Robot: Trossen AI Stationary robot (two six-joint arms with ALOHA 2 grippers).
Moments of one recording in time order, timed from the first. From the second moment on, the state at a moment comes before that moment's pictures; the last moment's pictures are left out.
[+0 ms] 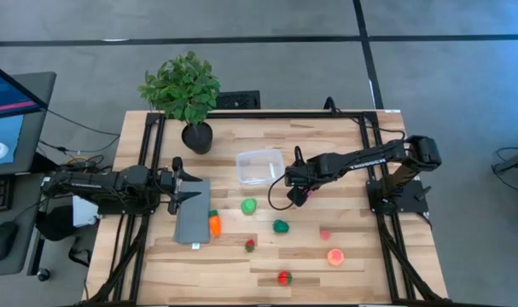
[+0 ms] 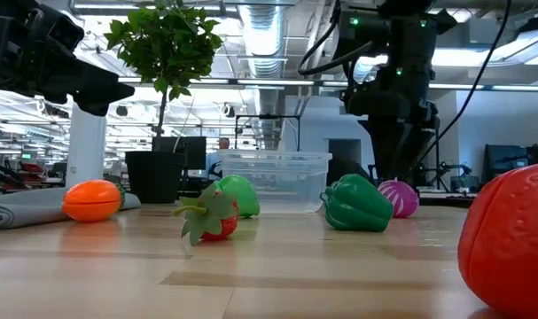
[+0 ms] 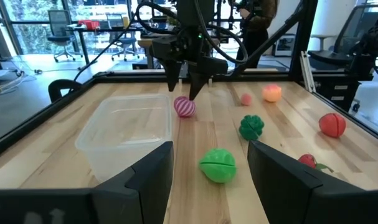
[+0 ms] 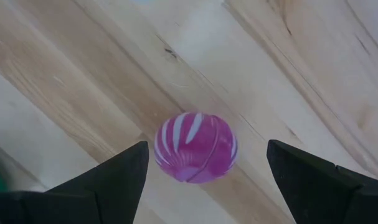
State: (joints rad) left arm -0.05 0.12 0.01 0.04 -0.05 0.00; right arm 0.01 1.64 1.06 -0.86 0.15 0.70
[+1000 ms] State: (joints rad) left arm -0.05 0.13 0.01 0.04 -0.05 -0.01; right arm -0.02 1.74 1.06 -0.85 0.10 0.63
